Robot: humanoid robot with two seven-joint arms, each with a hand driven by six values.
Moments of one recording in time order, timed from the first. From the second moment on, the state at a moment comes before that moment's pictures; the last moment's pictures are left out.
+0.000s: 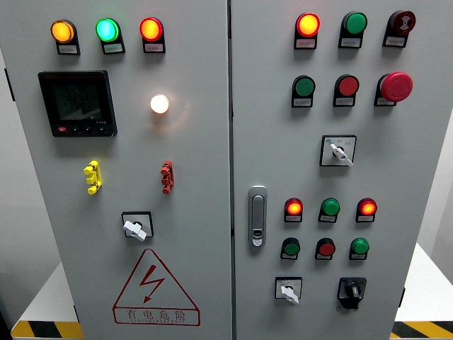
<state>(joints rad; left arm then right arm) -0.04 -0.09 0.04 -0.12 -0.07 -0.02 -0.15 0.00 0.12 0.55 -0.18 -0.40 0.19 0.00</state>
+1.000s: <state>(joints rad) -0.04 -0.09 0.04 -0.12 -0.07 -0.02 -0.15 -0.02 0.12 1.06 -0.09 -0.96 0.19 -0.06</state>
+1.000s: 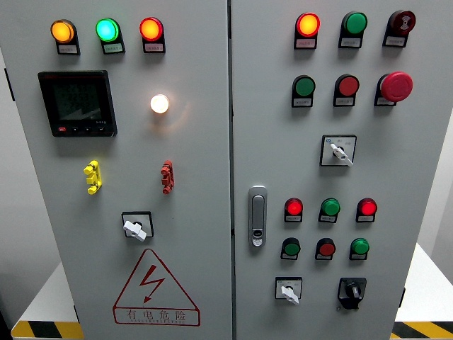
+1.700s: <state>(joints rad) -0.04 -0.09 0.04 -0.12 -0.07 -0.02 -0.15 -0.03 0.12 1.69 0.29 -1.39 0.24 0.03</state>
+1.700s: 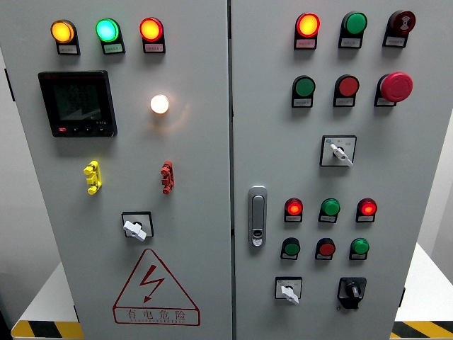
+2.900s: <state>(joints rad) -0.04 -0.09 0.04 -0.12 -0.07 -0.02 -0.15 -0.19 0.13 1.53 1.46 -1.43 0.03 0.04</state>
